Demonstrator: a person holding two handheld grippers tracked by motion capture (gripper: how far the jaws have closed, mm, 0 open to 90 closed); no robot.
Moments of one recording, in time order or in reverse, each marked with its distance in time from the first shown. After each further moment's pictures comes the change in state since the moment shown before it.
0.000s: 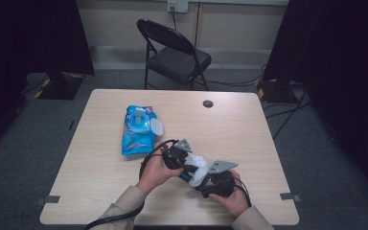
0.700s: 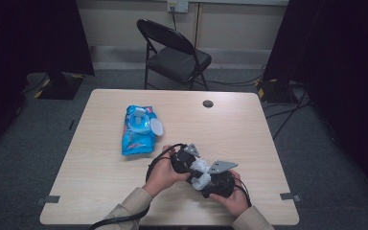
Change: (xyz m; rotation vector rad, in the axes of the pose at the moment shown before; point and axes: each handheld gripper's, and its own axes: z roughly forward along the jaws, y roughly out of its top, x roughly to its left) left arm -0.011 0.004 0.017 0.053 0.003 0.030; right arm -0.001 -0.001 0.000 0.008 0.001 0.001
